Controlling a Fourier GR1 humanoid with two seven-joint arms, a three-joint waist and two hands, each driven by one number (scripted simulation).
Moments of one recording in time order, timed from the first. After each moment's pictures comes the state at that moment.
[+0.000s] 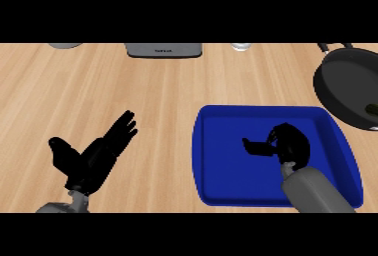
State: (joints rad) left arm -0.04 0.25 -0.26 -1.62 0.37 0.02 0.24; right arm -0.33 -0.30 0.44 -1.12 0.68 -0.36 0.84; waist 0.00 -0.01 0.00
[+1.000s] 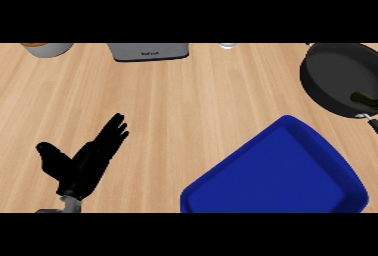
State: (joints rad) left arm 0.01 0.26 -0.23 -1.64 0.37 0.04 0.23; right arm -0.29 -1.08 0.09 -1.08 0.22 -0.03 -0.37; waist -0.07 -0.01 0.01
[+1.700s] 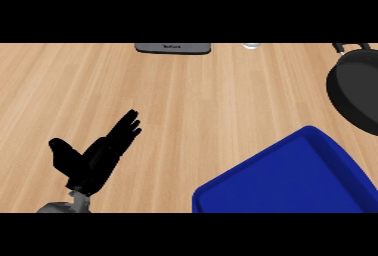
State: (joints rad) left arm -0.04 0.24 -0.27 -1.66 0.36 0.00 0.26; right arm -0.43 -1.35 -0.14 -0.65 -0.02 0.42 -0.77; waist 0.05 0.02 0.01
